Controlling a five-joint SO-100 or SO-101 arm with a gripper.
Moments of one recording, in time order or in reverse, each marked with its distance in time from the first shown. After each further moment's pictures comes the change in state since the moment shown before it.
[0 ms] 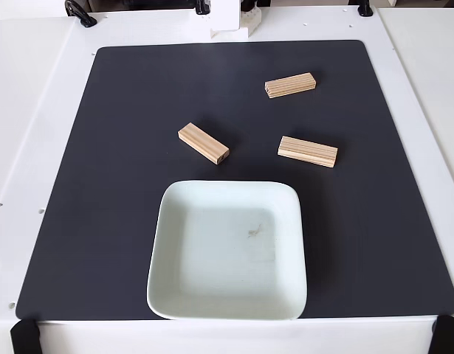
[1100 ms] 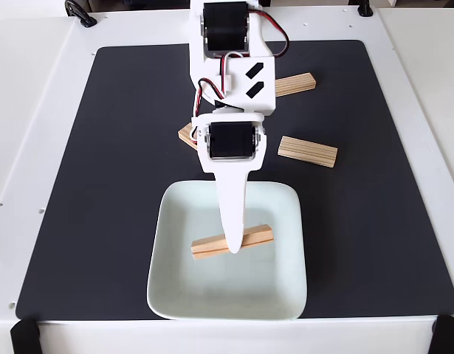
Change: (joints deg) arm 0.7 -59.2 -7.4 -43.0 9.1
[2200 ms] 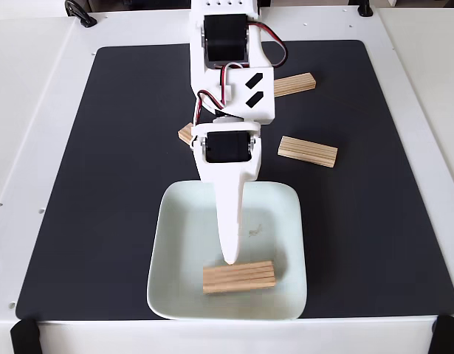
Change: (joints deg) arm -0.1 -1.8 0.0 -2.6 6.9
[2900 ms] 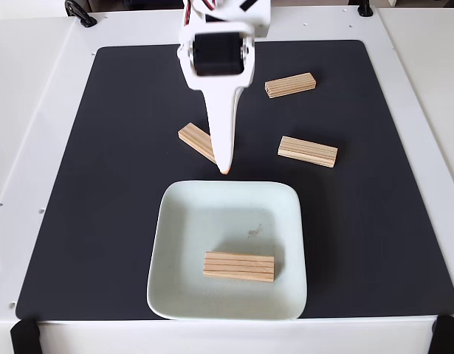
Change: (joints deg) arm 1.0 31.4 21.2 13.3 0.4
